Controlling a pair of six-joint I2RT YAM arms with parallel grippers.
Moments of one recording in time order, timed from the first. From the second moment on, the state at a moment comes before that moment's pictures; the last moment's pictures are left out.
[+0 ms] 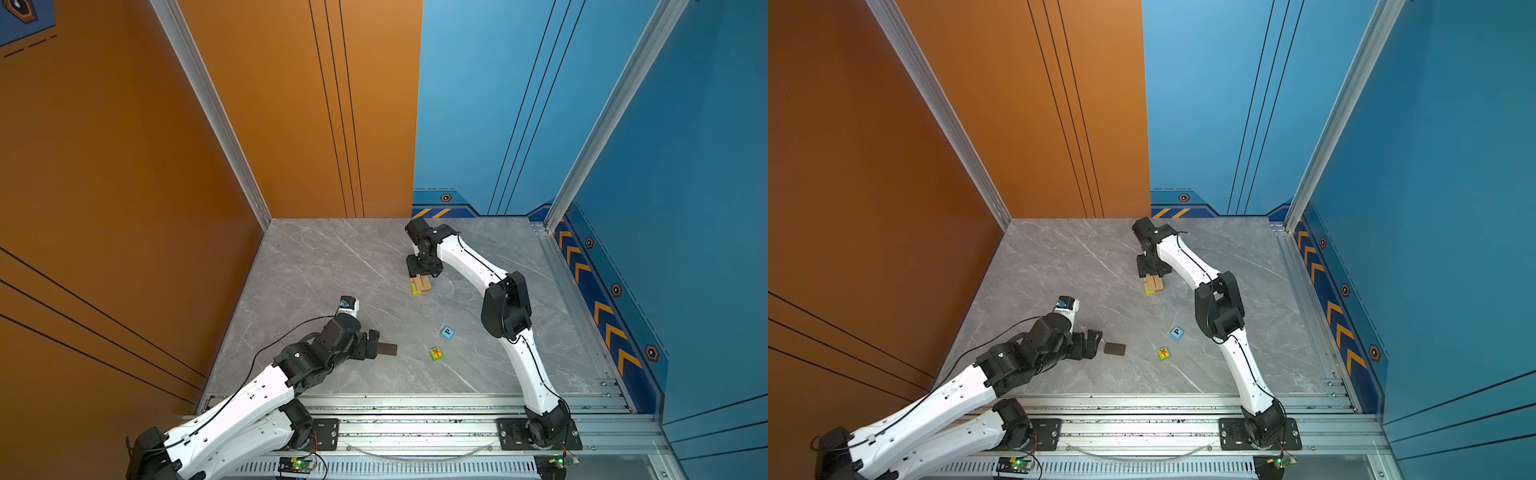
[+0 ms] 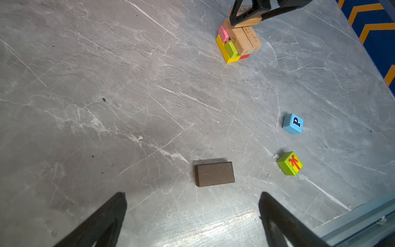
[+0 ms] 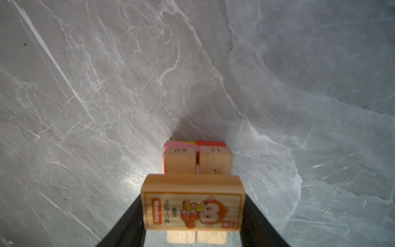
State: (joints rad) left arm -0.76 0.83 0.60 -0.55 -0.24 -0.56; right arm 0.55 2.42 2.29 -1.13 0.04 0.33
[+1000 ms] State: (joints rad) left arm -0.73 0.87 0.61 -0.52 -0.20 -0.56; right arm 0.54 2.46 2.34 -1.15 0.01 0.30
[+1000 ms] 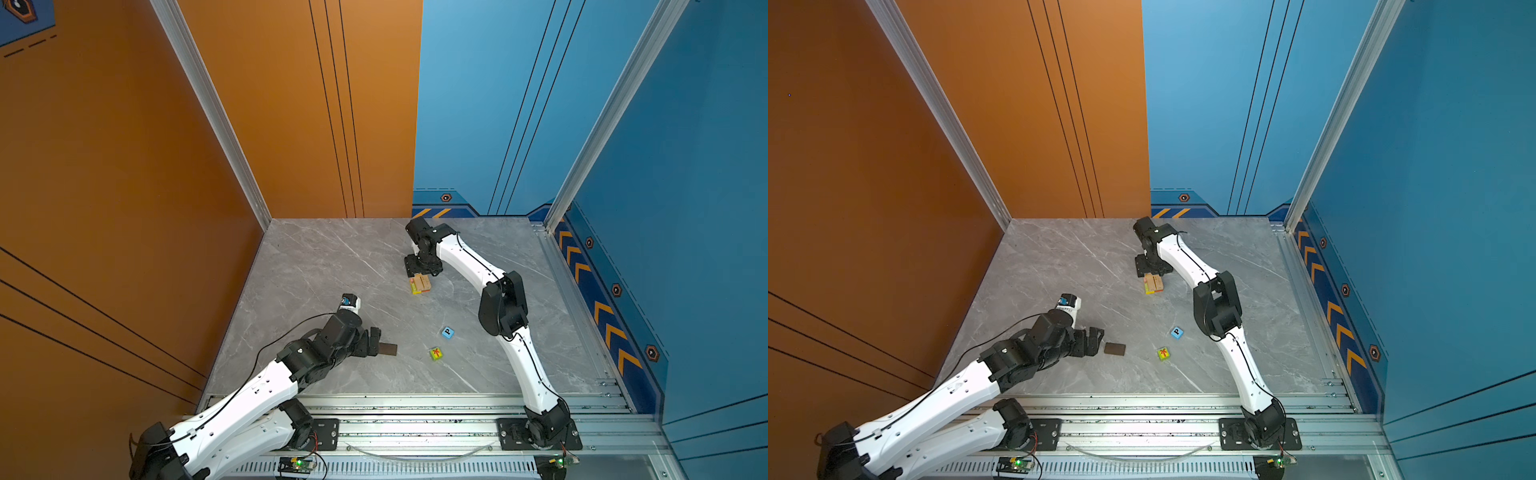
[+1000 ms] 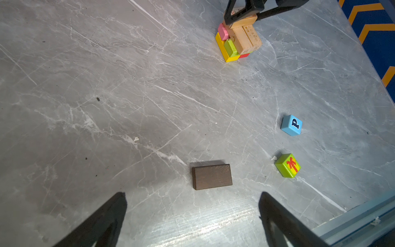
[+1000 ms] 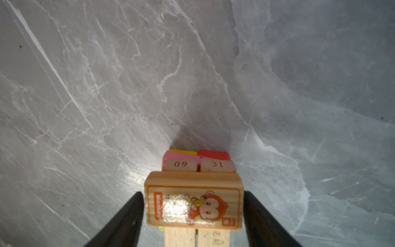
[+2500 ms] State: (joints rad) left arm -1.25 0.61 0.44 -0.72 -0.46 -0.89; right arm 0.88 1.65 1.41 -0.99 0.18 0.58
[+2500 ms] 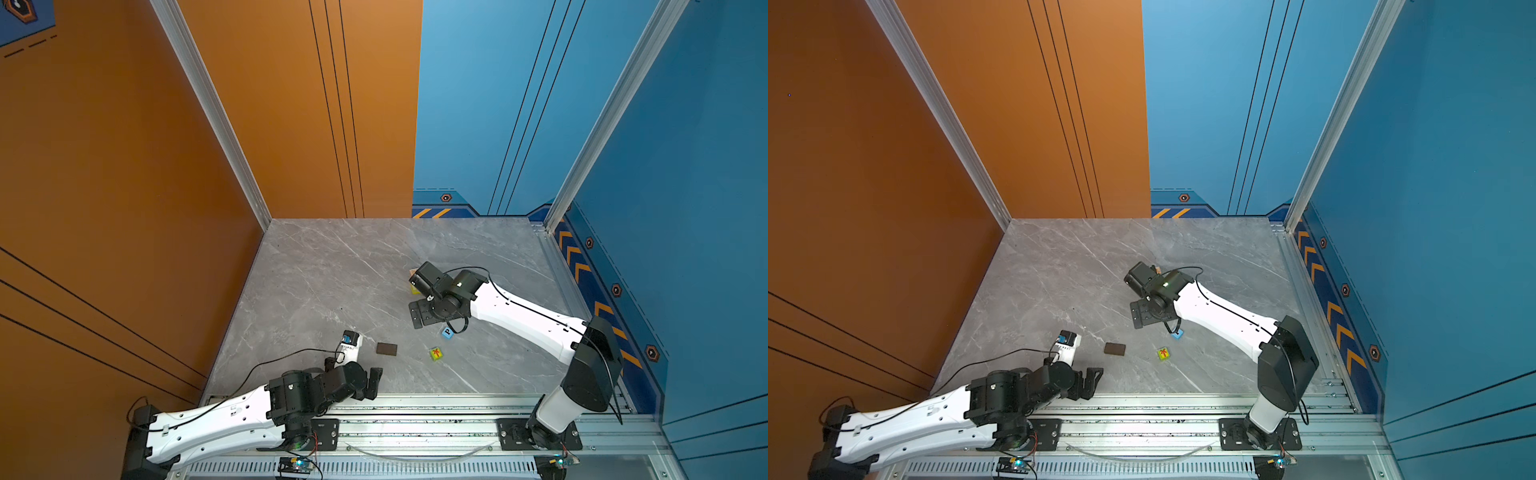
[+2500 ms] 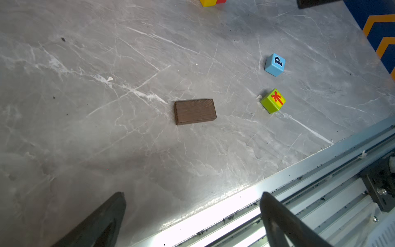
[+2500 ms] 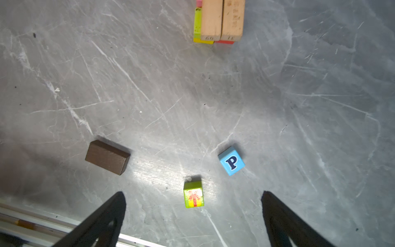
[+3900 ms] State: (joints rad) left arm -1.36 0.43 0.32 -0.79 -0.58 -0.97; right arm 1.14 2.08 1.61 -0.88 0.15 0.94
